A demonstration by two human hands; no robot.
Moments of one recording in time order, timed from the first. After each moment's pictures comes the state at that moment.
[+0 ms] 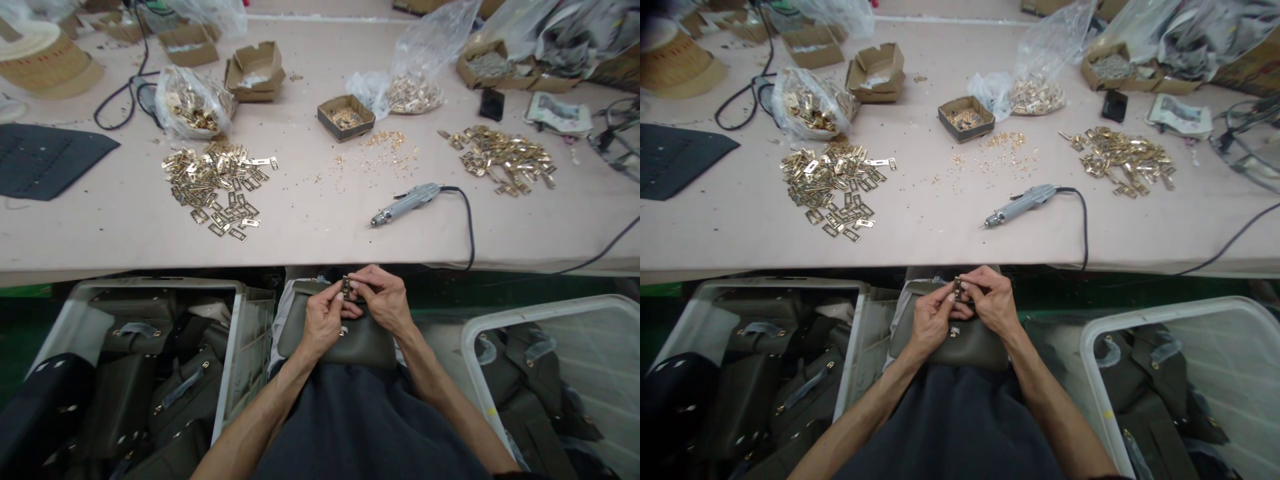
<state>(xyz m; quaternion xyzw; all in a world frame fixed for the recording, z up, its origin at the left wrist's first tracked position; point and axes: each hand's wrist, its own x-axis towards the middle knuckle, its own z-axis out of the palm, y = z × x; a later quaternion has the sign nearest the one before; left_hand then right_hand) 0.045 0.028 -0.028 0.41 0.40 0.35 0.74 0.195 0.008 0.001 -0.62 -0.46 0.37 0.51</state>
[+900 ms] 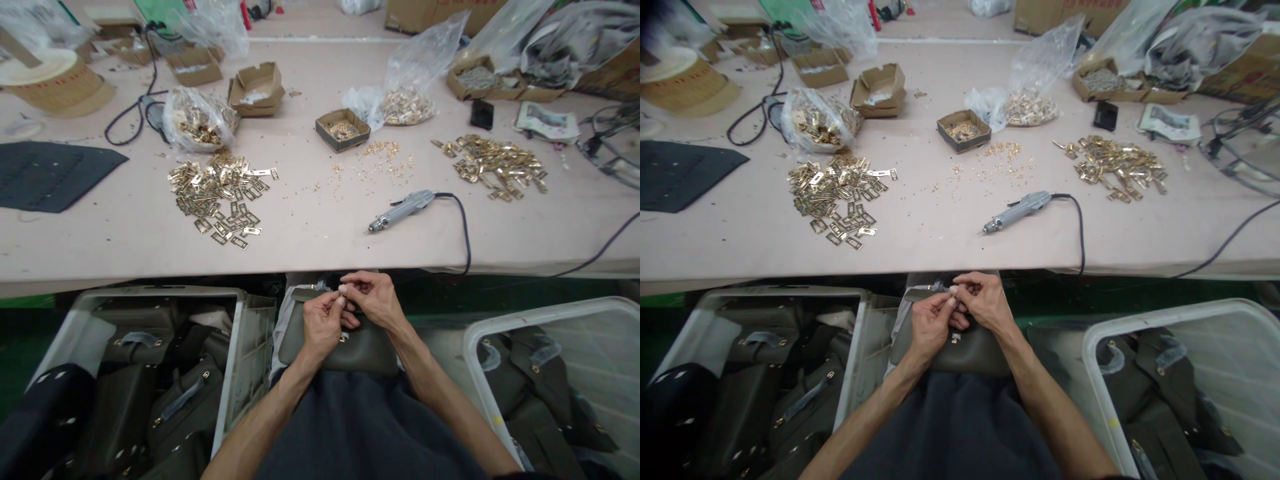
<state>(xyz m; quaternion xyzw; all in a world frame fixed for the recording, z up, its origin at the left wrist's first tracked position) 0.048 0.031 -0.014 0.41 0.43 0.36 0.72 0.193 0.021 0.000 -0.62 -0.45 0.43 0.48</state>
